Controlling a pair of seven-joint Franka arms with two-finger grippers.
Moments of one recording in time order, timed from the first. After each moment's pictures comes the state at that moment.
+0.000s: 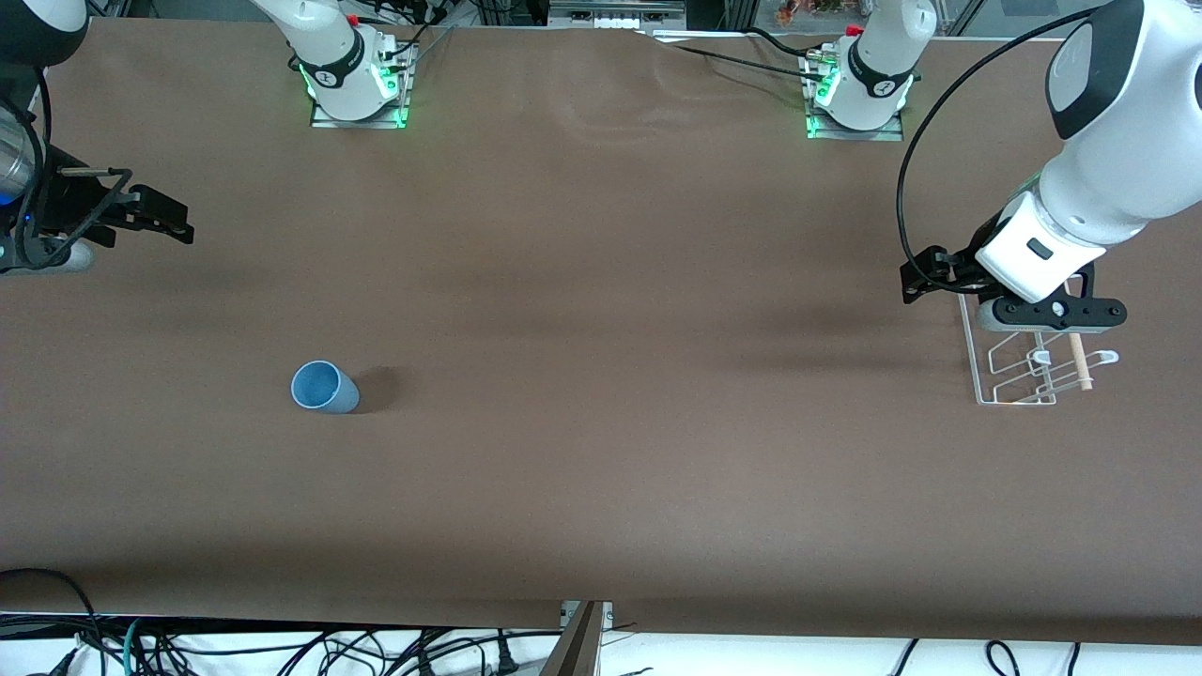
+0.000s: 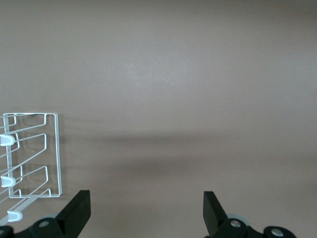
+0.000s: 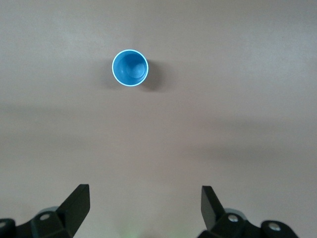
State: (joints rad) left arm -0.03 0.14 -0.14 -1.62 -0.02 1.75 -0.18; right arm -0.01 0.05 0.01 -1.63 0.01 1.58 -0.05
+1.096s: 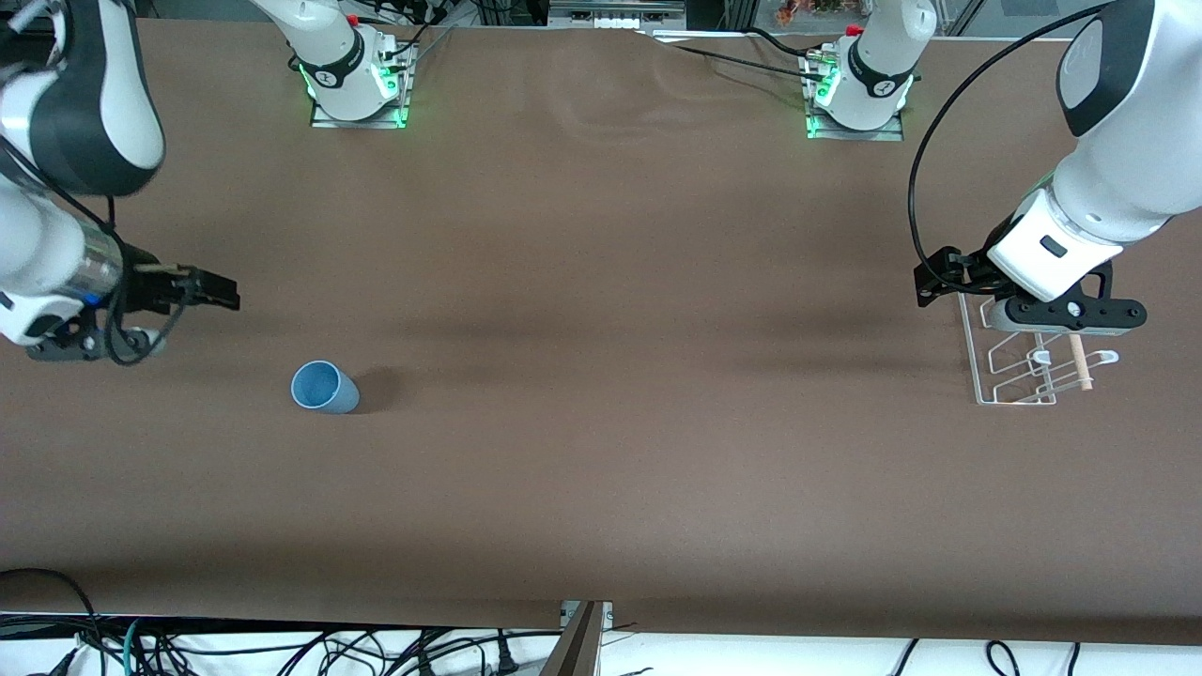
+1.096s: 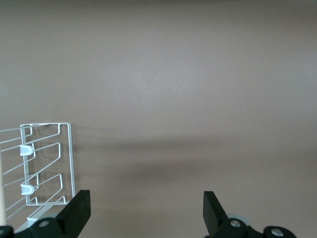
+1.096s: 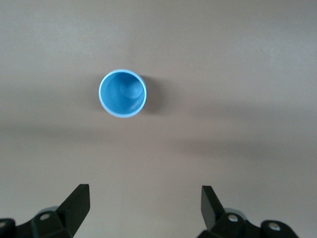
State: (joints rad) left arm -0.03 0.14 -0.14 -1.59 0.01 1.75 -0.15; right arm 0.00 0.27 0.01 -1.64 0.01 1.79 -0.07
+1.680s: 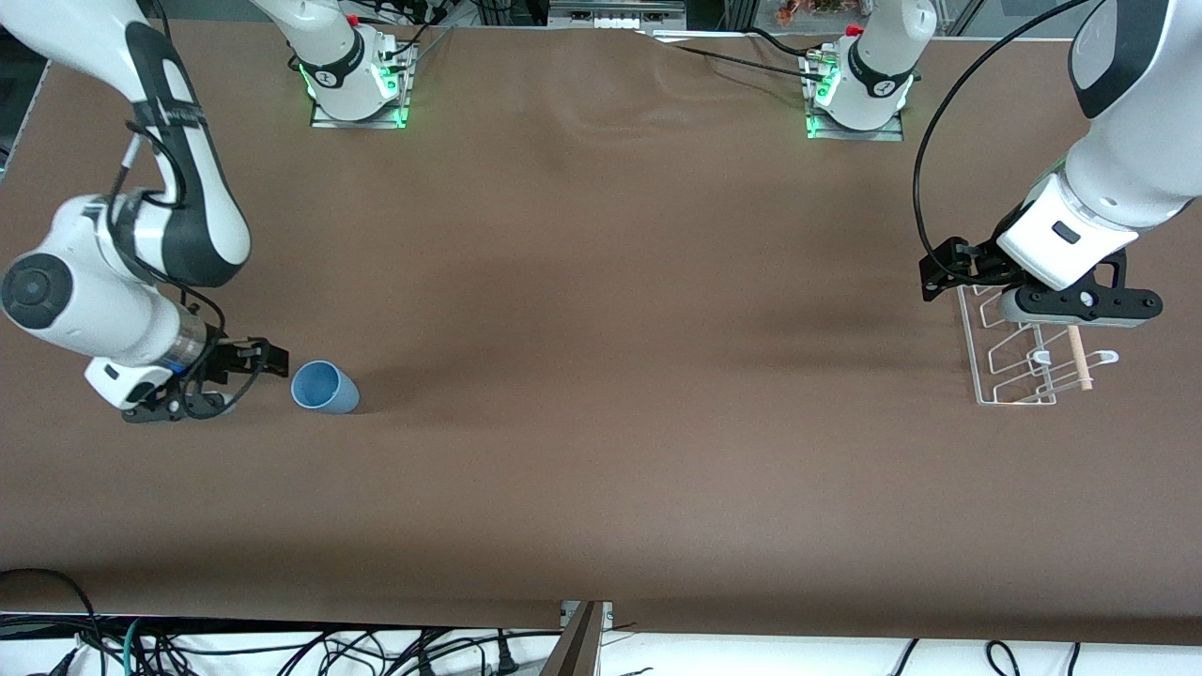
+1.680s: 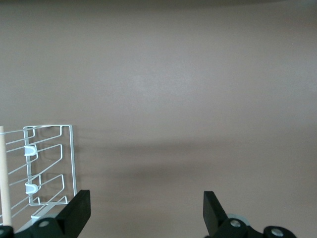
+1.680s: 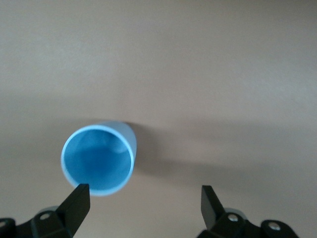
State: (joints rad) left arm -0.03 0.13 -0.14 -1.56 0.01 1.72 -0.14; right arm 0.01 0.45 0.01 -1.75 0.01 2.19 -0.12
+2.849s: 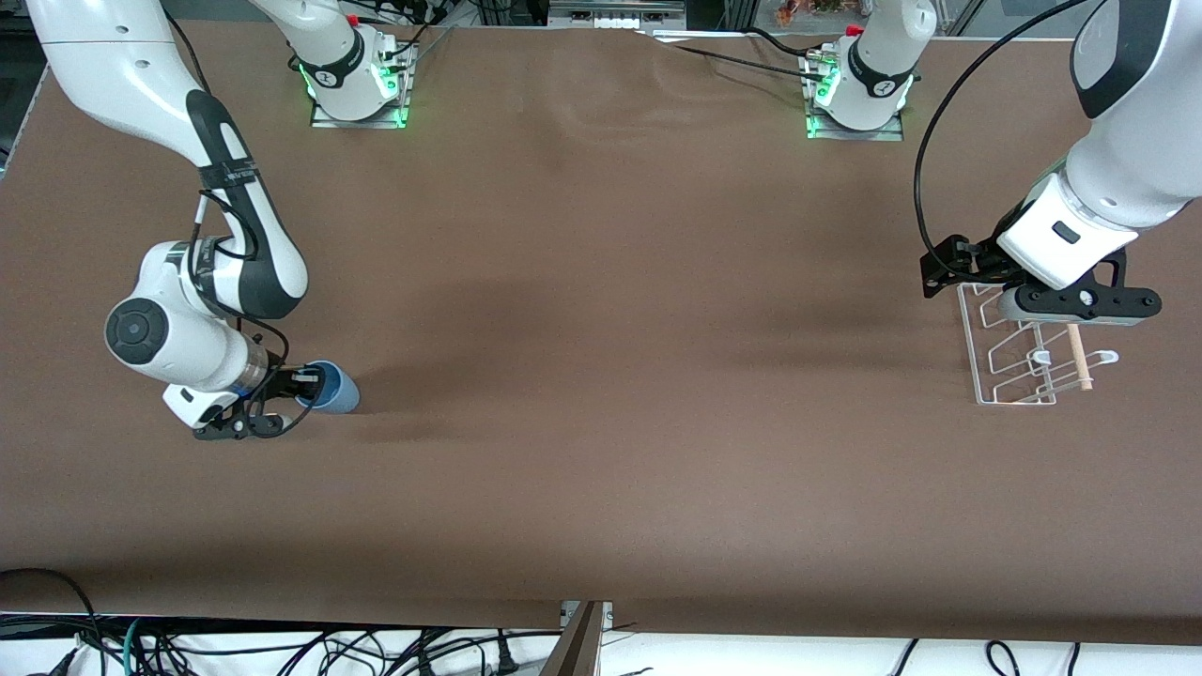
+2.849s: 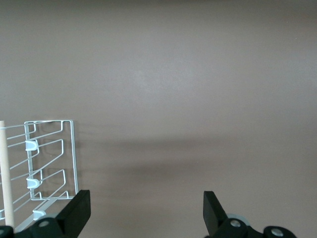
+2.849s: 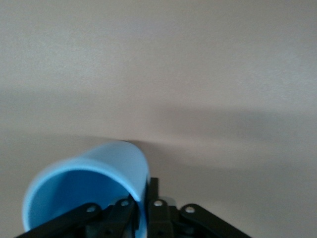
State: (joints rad) left arm -0.03 0.13 -0.14 -1.56 0.01 1.70 -0.14; right arm 0.05 0.57 0.02 -1.75 0.01 2.30 -0.03
